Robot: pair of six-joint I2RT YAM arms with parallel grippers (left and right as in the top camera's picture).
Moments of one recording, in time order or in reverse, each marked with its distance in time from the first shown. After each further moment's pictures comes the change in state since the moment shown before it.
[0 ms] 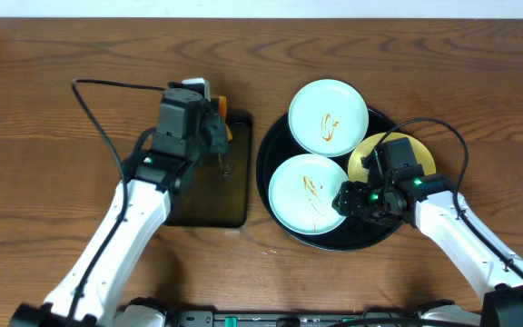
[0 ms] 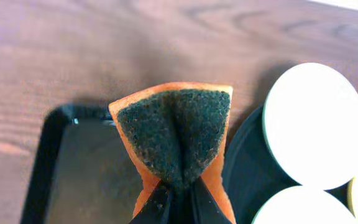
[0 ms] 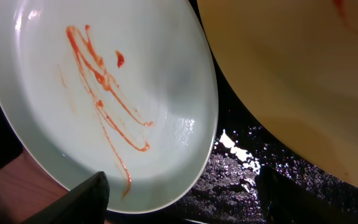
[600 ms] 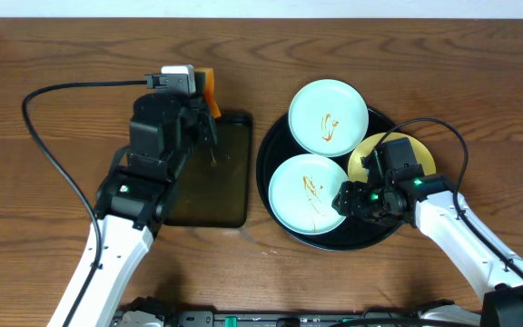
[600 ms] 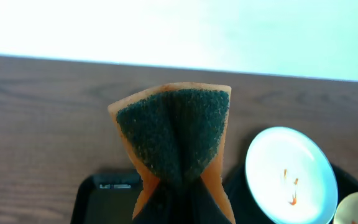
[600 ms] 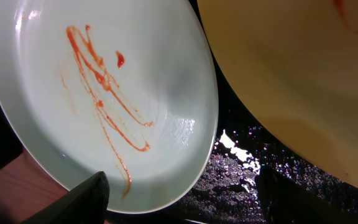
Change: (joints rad) left arm 0.000 -0.187 0.000 0.095 -0.063 0.082; right arm 0.000 0.000 0.000 0.001 0.000 0.000
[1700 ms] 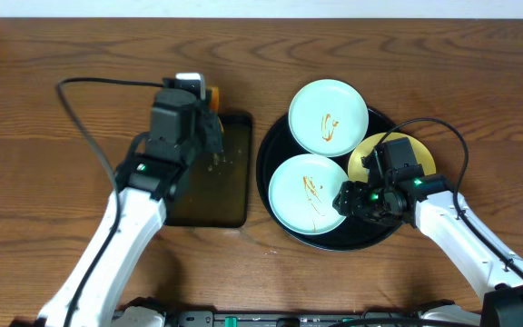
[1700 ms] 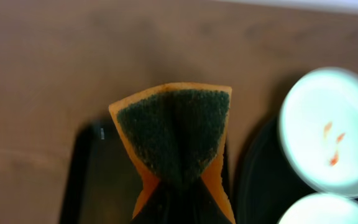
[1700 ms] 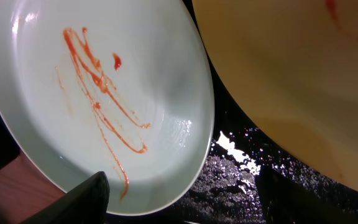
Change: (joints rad) left arm 0.000 0.161 0.001 -0.102 -0.007 -0.024; right arm 0.000 0.000 0.000 0.001 0.011 0.000
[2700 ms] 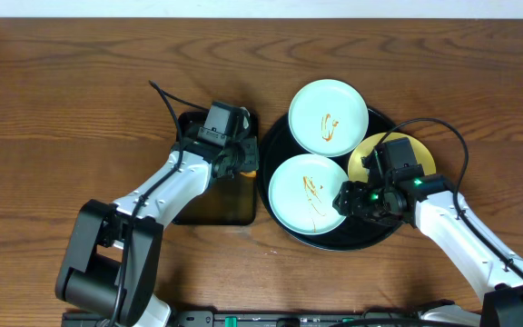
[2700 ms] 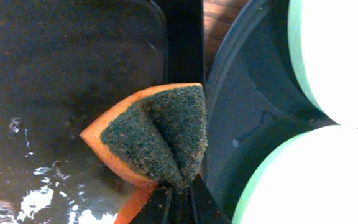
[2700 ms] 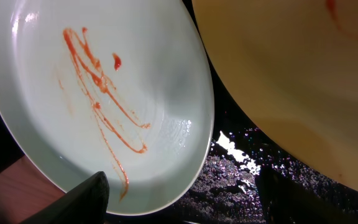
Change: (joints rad) left arm -0.097 0.401 0.000 0.049 0.274 -0.162; right arm 0.000 0.000 0.000 0.000 0.000 0.000
